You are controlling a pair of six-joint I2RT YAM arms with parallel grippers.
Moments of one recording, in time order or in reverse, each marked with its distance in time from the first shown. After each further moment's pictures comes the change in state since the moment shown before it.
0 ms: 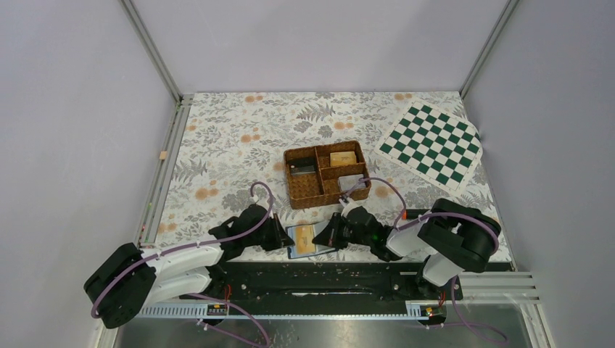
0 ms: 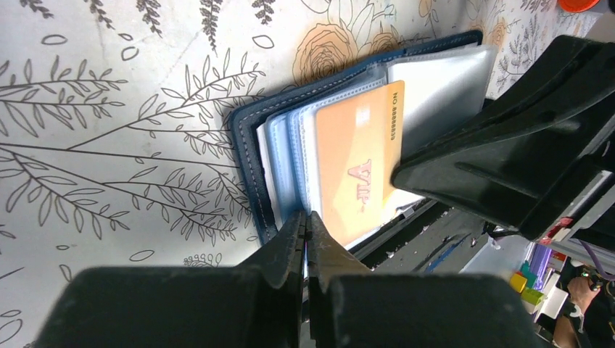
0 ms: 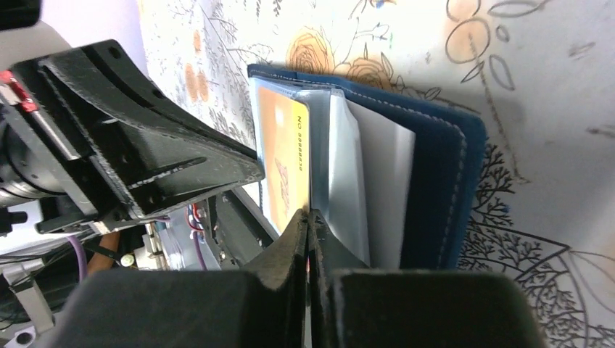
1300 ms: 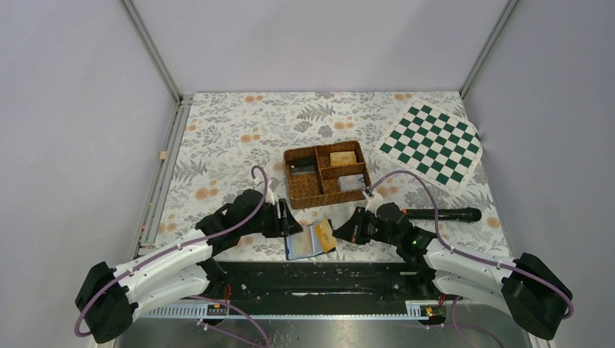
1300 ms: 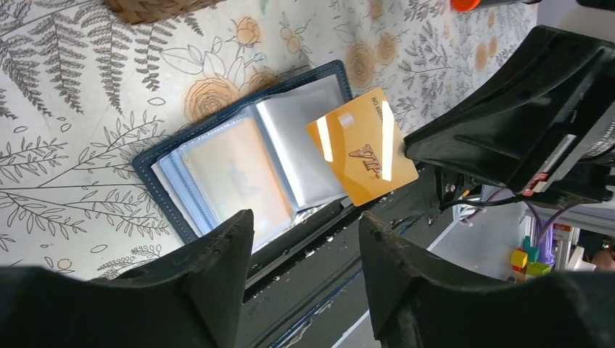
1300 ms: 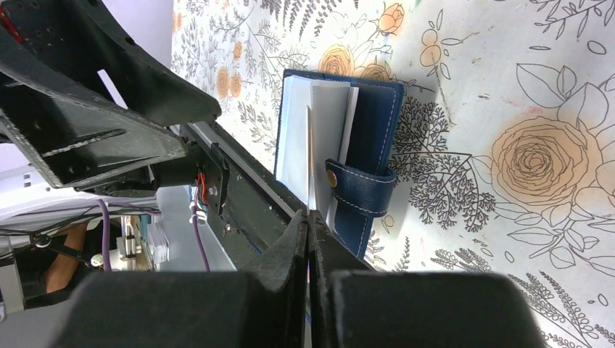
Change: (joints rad) left arm -0.002 -0.144 0.238 -0.292 0.008 0.127; right arm -0.143 -0.635 -0.076 -0.483 -0.056 -0.177
